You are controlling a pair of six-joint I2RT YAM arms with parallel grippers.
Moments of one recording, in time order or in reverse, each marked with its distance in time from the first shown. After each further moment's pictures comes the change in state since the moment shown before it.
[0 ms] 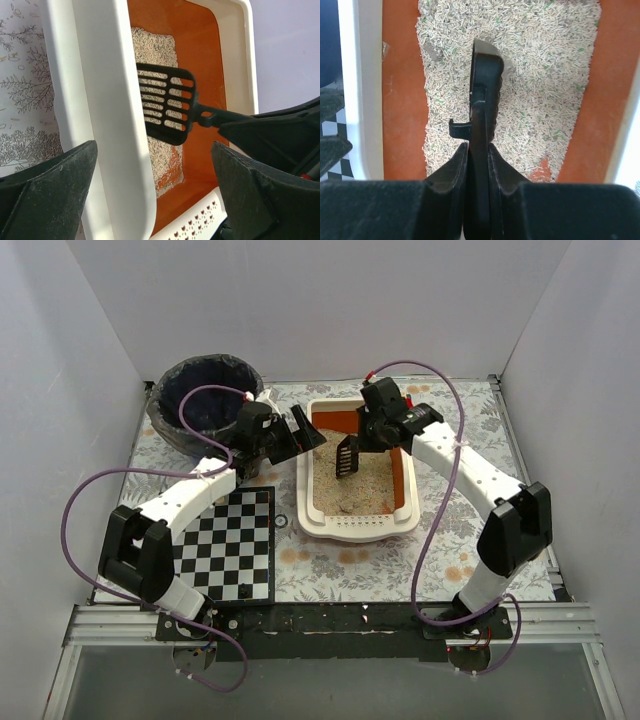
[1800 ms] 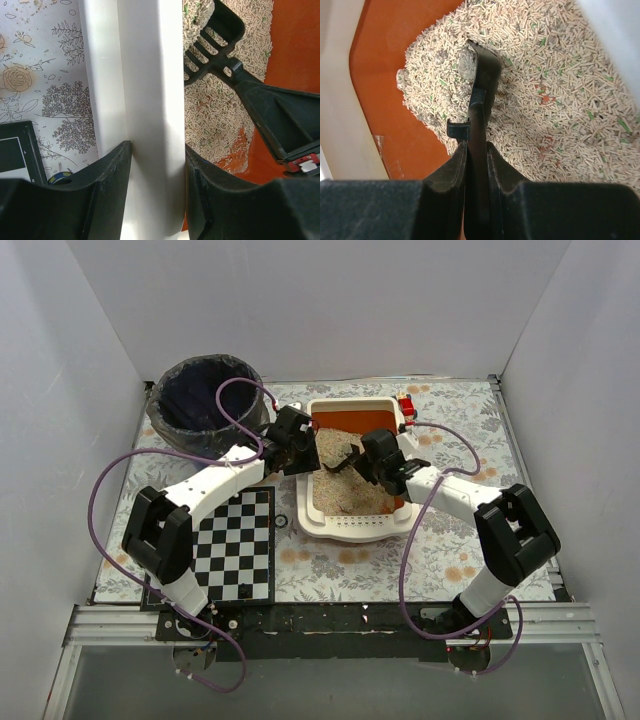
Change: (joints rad) left arm -0.156 0.154 0.206 -0.411 -0.284 0.093; right arm 0.028 -0.078 -0.551 0.602 0.216 0.749
